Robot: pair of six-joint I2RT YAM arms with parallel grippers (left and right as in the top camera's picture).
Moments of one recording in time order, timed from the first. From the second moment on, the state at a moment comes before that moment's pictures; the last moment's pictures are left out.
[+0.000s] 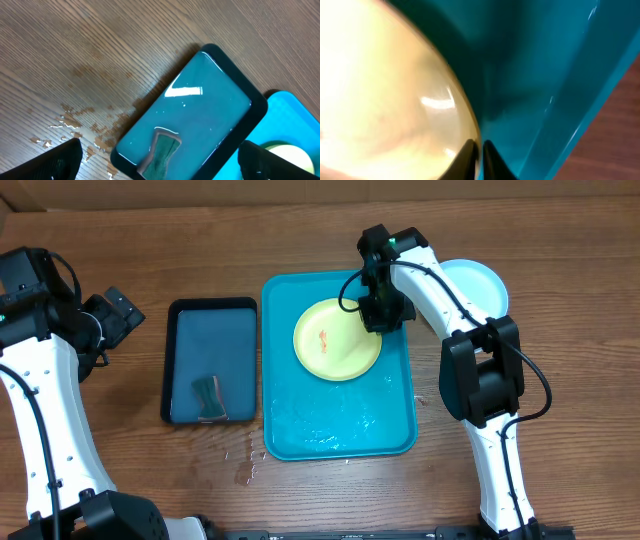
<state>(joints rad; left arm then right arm) 0.41 1.56 1.56 -1.16 0.07 -0.42 0.38 2.44 2.13 -1.37 -0.10 0.18</state>
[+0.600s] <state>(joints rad) 0.41 1.56 1.56 -1.16 0.07 -0.42 0.37 2.44 2.15 -1.35 -0.06 0.32</state>
